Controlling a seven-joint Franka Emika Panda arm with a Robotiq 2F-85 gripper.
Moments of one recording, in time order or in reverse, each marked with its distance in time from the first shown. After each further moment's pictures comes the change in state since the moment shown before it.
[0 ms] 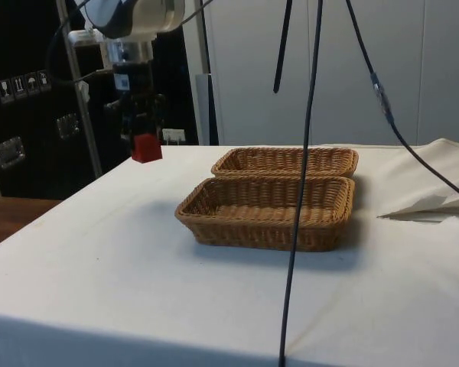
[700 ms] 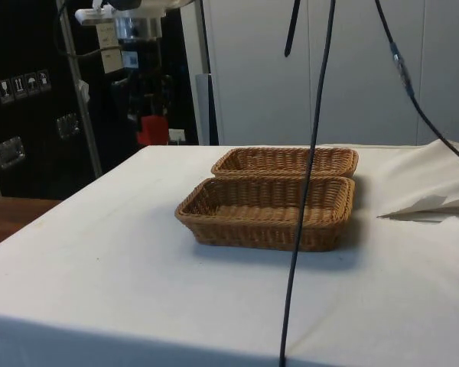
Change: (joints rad) arm 0.028 -0.150 -0.007 -0.132 -0.040 -0.002 -0.058
